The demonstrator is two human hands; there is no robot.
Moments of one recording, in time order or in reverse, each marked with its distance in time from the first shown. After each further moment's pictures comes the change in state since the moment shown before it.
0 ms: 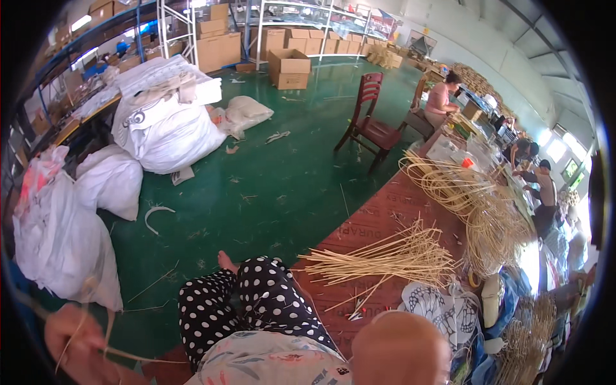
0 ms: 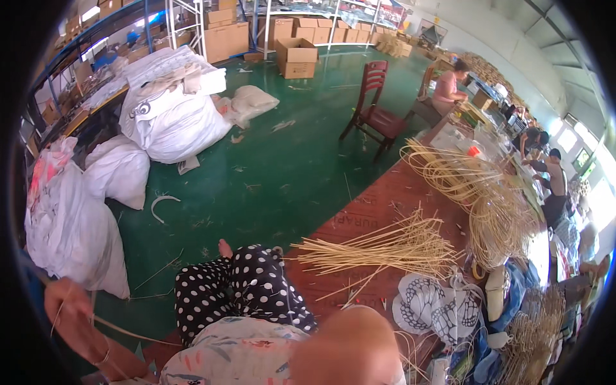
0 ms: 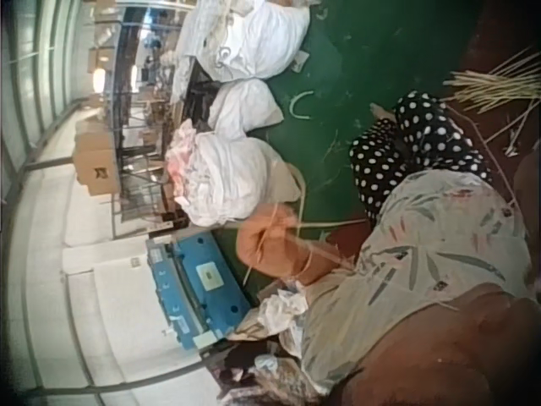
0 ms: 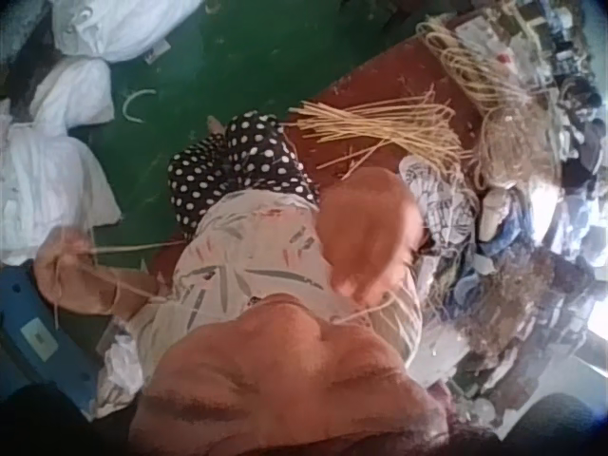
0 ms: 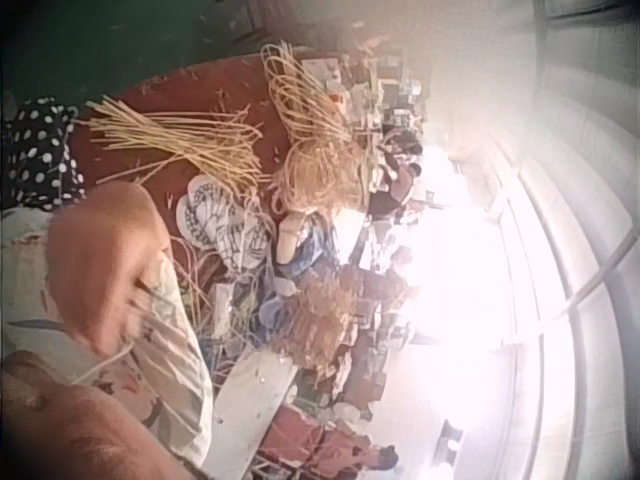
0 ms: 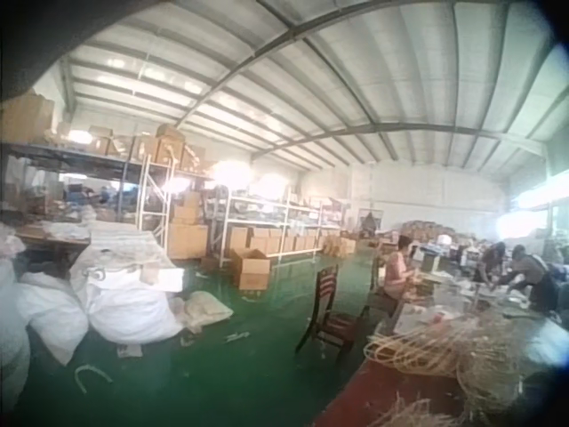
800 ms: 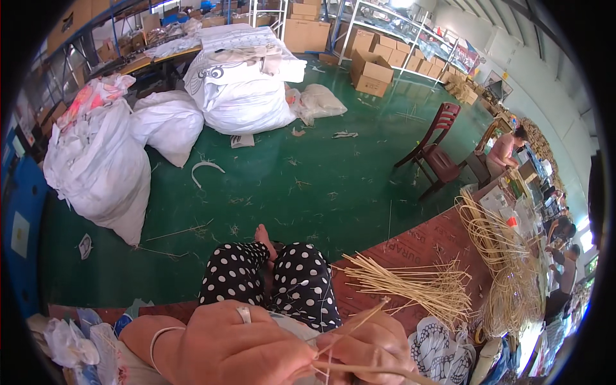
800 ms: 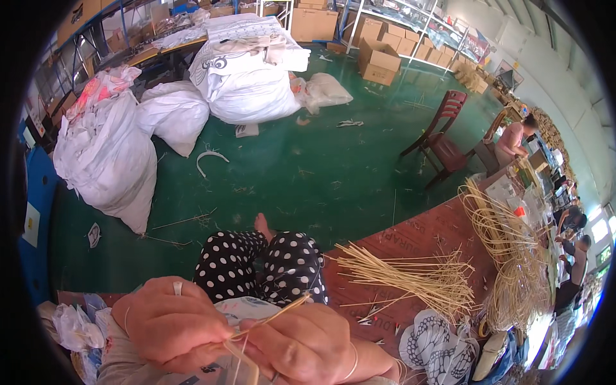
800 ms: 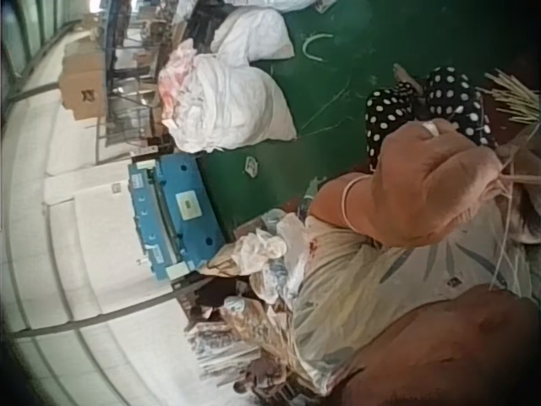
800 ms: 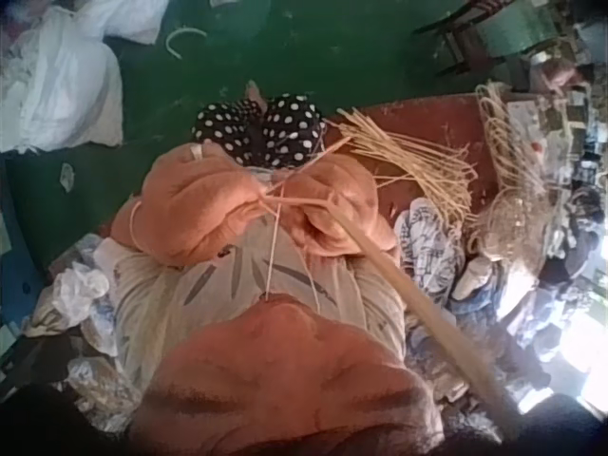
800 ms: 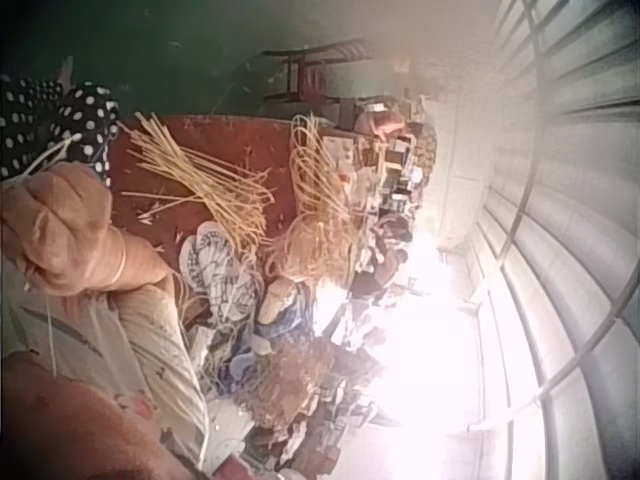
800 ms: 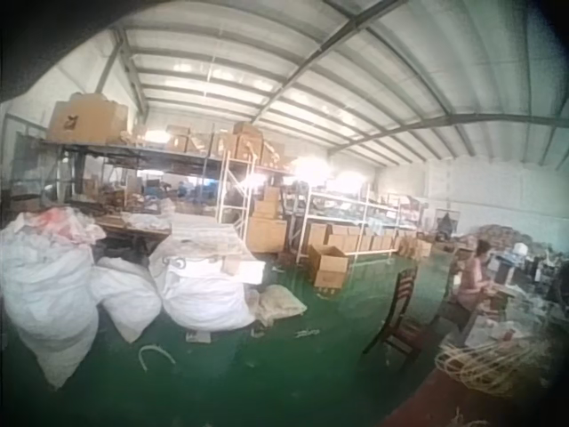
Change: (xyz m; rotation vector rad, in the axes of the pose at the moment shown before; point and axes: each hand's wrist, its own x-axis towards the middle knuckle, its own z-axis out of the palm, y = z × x) left_hand 0.005 0.031 0.097 0.028 -0.721 0.404; right_hand 0.008 0.072 0.030 -1.309 0.562 0.288
